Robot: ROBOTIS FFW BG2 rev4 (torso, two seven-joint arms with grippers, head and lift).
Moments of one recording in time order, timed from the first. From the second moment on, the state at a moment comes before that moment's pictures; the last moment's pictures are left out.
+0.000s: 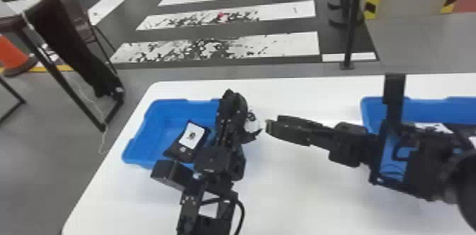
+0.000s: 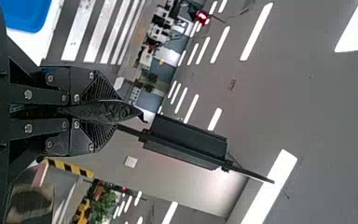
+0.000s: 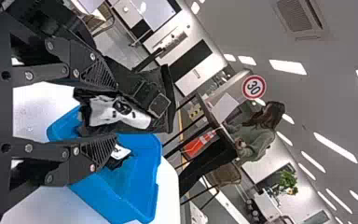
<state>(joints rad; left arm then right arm) 0.30 0.18 -0.25 -1.74 0.39 -0.53 0.05 -0.15 -0.27 0.36 -1.77 -0.82 0.70 0.59</state>
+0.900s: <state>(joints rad) 0.30 0.16 -0.14 -1.66 0.23 -0.58 0.14 0.01 -0.25 0.05 -1.96 -0.40 0.71 0.39</state>
